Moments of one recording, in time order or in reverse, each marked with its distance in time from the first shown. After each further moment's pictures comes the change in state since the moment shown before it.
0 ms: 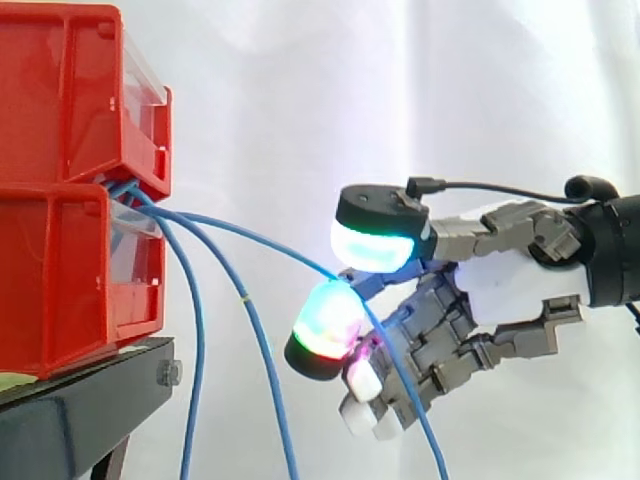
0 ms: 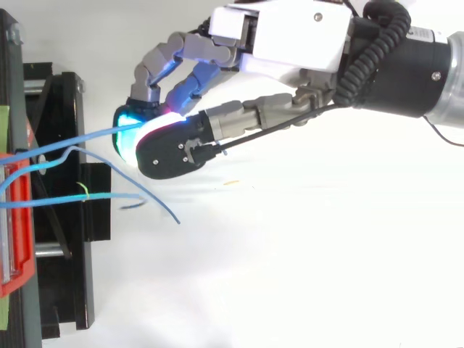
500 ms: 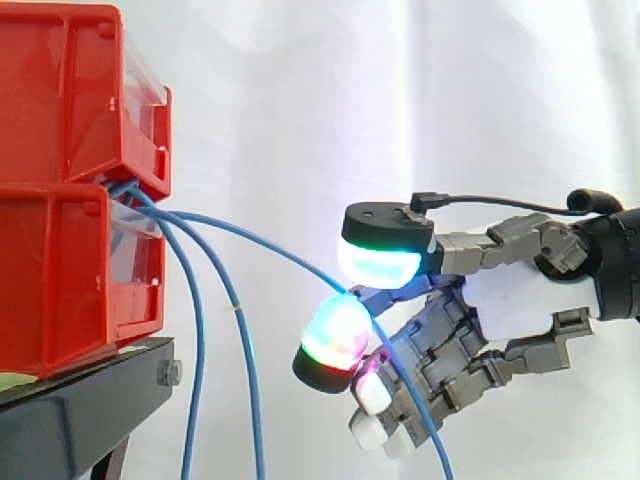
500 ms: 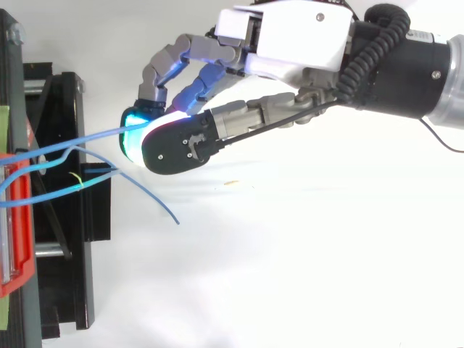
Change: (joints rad) arm 0.001 -0.001 -0.008 -0.025 0.008 0.085
